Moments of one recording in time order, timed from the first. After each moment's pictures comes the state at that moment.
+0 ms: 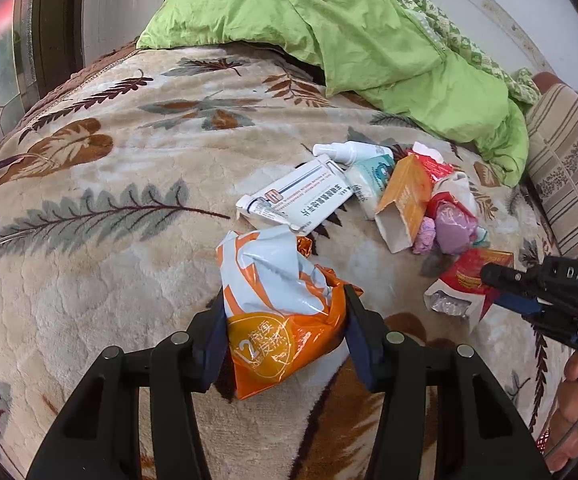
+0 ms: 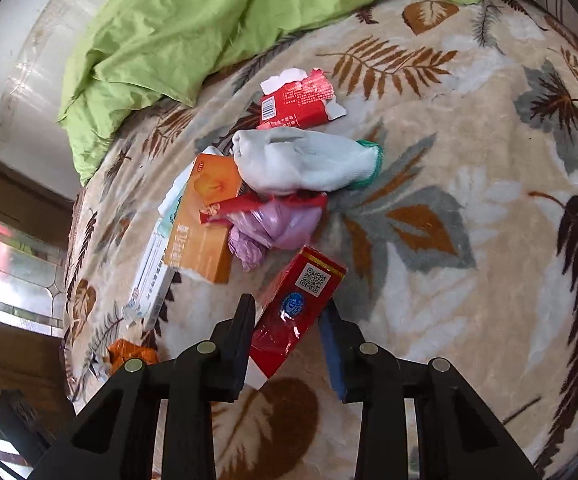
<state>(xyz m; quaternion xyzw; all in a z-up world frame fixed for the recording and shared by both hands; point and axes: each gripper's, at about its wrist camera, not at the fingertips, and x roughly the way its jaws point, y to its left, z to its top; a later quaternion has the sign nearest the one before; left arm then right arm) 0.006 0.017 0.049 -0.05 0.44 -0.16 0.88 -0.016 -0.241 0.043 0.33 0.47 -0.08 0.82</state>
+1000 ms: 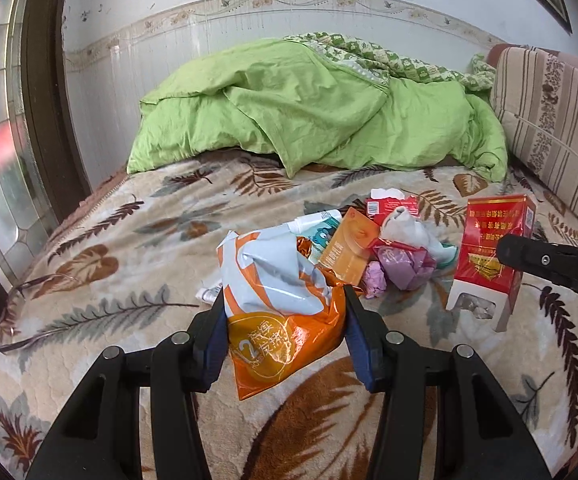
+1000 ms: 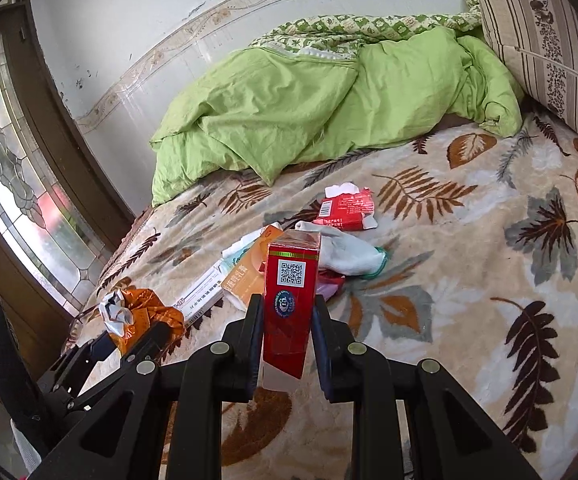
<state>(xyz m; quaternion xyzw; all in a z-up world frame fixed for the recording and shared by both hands) -0.045 -0.052 0.090 0.08 0.28 -0.14 0.95 -0.085 -0.237 0.094 0.21 0.30 0.00 0.93</state>
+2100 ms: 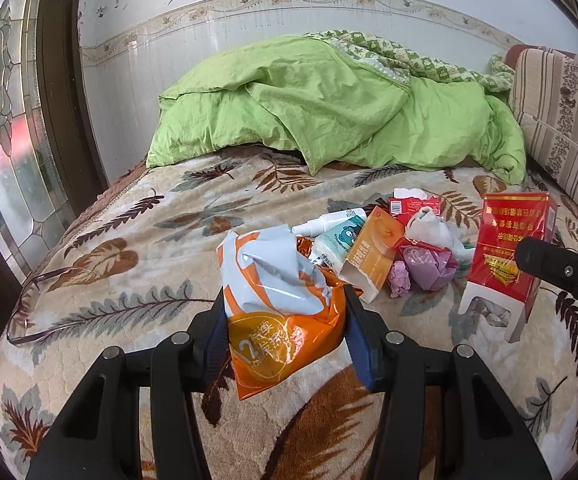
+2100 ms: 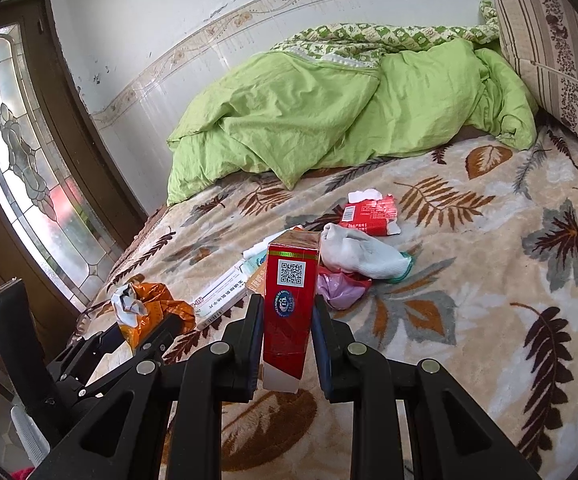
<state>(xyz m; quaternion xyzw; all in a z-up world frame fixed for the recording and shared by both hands) -0.041 -0.042 0.088 0.08 0.28 -0.11 0.95 -0.088 -0.217 0.097 0.19 0.28 0.01 0.94</state>
